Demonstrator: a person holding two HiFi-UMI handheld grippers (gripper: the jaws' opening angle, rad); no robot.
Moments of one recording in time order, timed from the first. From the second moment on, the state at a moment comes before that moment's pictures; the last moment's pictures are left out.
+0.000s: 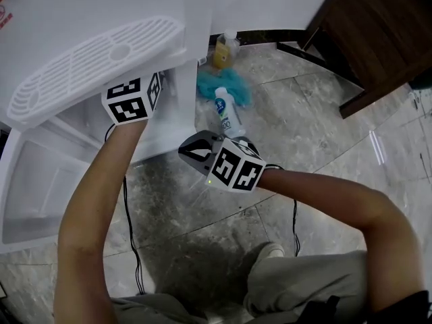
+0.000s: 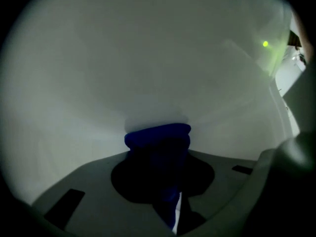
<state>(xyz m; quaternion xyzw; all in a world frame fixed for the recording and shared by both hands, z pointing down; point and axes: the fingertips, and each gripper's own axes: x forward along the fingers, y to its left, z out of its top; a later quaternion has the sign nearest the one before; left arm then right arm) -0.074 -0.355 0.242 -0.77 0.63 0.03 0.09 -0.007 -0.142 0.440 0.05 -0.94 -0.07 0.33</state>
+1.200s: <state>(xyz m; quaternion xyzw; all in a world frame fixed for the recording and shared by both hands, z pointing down) -0.065 -0.345 0.245 -0.80 0.59 0.03 0.07 -0.032 -0.118 0.448 0.00 -0.94 -0.07 0.34</state>
